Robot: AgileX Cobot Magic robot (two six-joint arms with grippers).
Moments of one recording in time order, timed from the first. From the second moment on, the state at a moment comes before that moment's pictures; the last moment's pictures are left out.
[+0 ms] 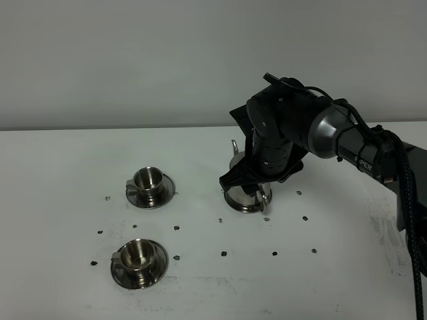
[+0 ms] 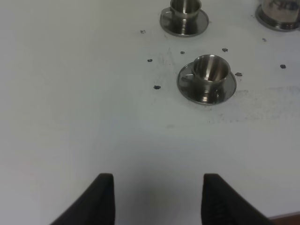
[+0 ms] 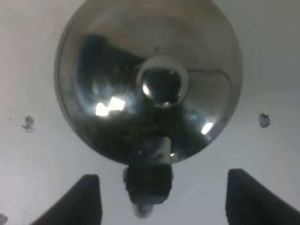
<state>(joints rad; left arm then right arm) 0.02 0.00 -0.51 -0.14 1.06 0.17 0.52 2.26 -1.94 -0.18 1.08 0.16</state>
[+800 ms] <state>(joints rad) 0.02 0.00 -0.51 -0.14 1.06 0.17 0.50 2.32 -1.94 -0.18 1.04 0.11</state>
